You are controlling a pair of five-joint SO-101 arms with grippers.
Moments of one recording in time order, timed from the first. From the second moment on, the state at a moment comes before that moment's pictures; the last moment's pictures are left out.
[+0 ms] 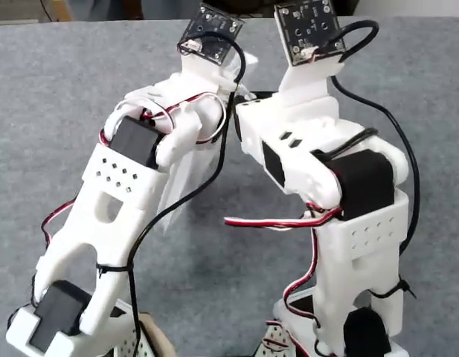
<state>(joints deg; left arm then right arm) 20.9 -14.6 -7.8 67.6 -3.5 -18.4 -25.5 -18.2 89.2 -2.5</state>
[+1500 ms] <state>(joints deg) 21.2 -23.0 -19.0 90.3 2.2 0.8 -28.0 3.1 65.2 5.6</state>
